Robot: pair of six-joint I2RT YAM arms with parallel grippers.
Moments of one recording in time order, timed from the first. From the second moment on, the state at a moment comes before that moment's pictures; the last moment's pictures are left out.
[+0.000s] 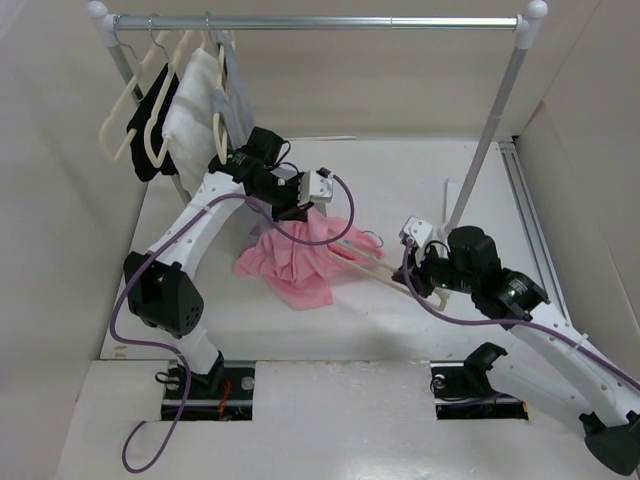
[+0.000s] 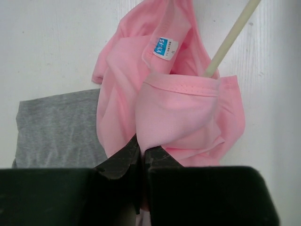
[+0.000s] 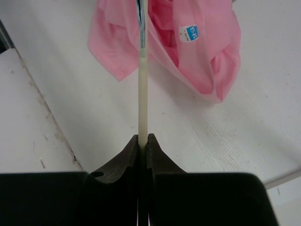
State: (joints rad) left arm -0.42 1.67 1.65 -1.09 0.68 1.08; right arm 0.62 0.80 0.80 -0.55 -0.33 -0.16
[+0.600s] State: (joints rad) left arm -0.45 1.67 1.78 -1.22 0.72 1.11; right arm 0.62 0.84 0.74 -0.38 -0.32 -0.15
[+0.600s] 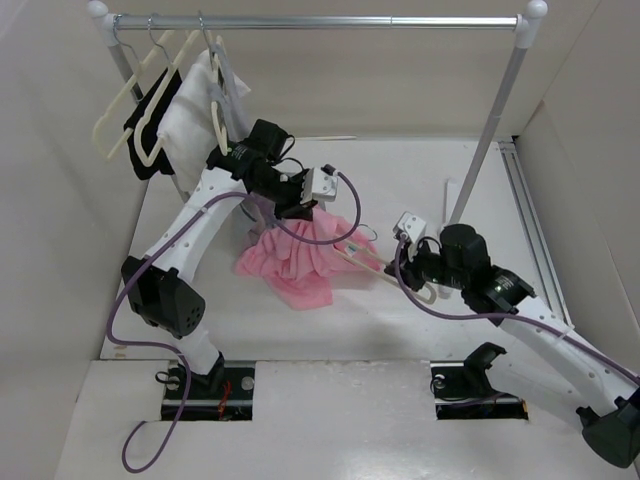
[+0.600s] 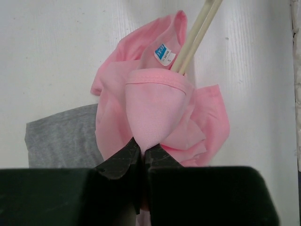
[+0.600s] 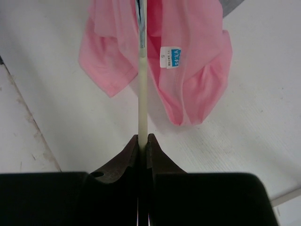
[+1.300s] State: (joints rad) left arm -0.54 1.64 1.58 -1.10 0.61 1.14; right arm 0.63 0.94 0.71 -0.23 -0.34 -0.17
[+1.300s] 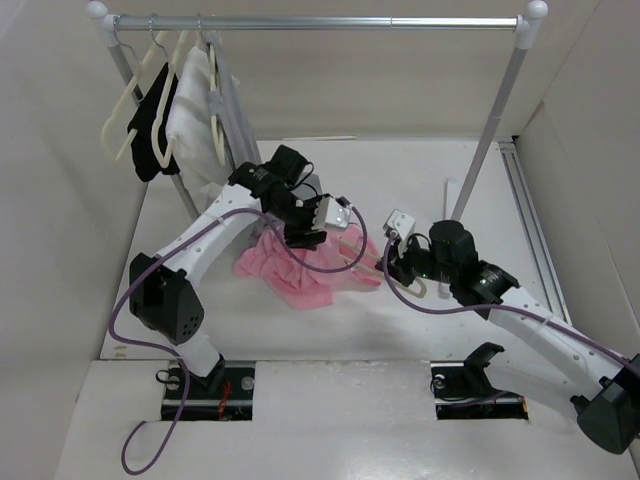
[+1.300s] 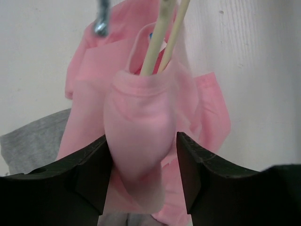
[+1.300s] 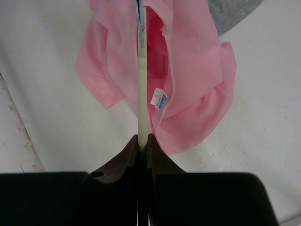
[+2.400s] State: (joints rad) left arm -0.58 1.69 1.49 -1.00 0.61 1.16; right arm 0.63 0.88 0.67 -0.20 -0.37 -0.17
